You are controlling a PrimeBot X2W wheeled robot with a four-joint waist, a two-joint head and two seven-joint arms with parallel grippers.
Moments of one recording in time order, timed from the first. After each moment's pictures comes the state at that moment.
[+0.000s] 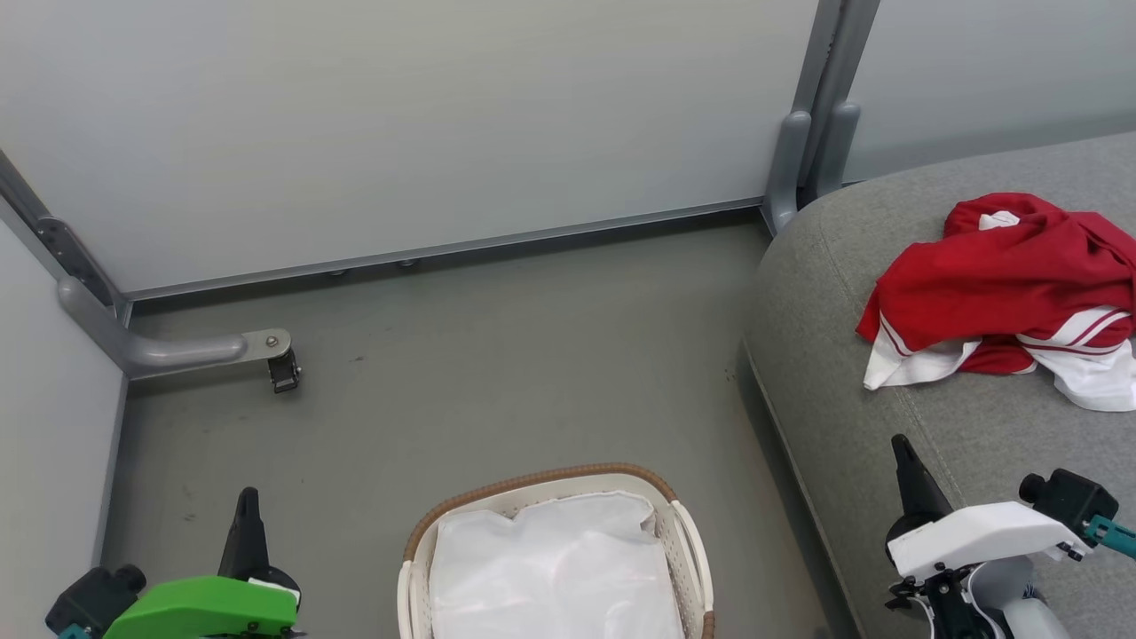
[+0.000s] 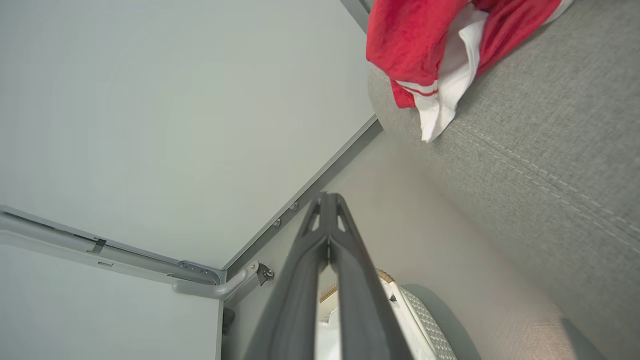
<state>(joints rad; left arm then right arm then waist) -0.02 0.04 0.07 0.32 -0.97 -0.12 -0.06 -0.10 -0.04 -0.02 0.33 0.88 0.13 -0.06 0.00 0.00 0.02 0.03</state>
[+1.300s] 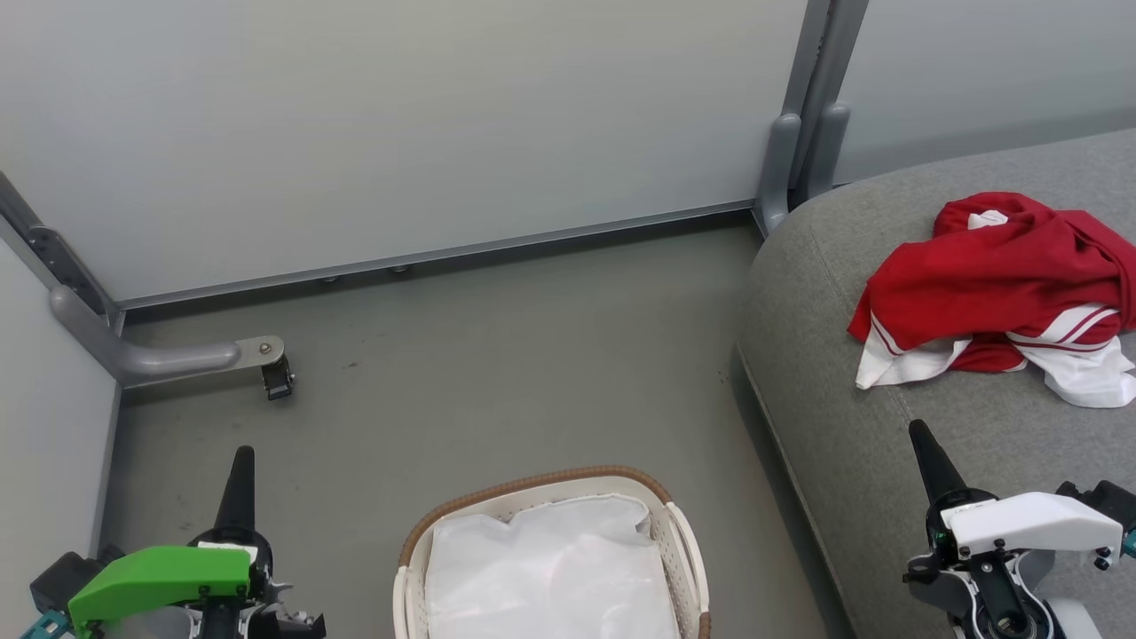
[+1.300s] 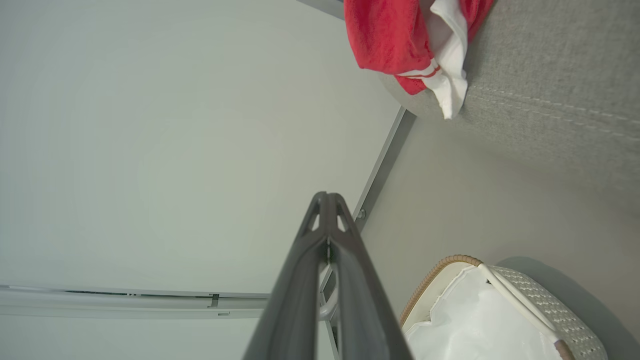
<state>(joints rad) -0.07 0.05 0.10 0.28 -1.34 -0.12 0.04 -0.10 -0.05 -0.07 0.28 1.31 0.13 0.04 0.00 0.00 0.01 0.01</state>
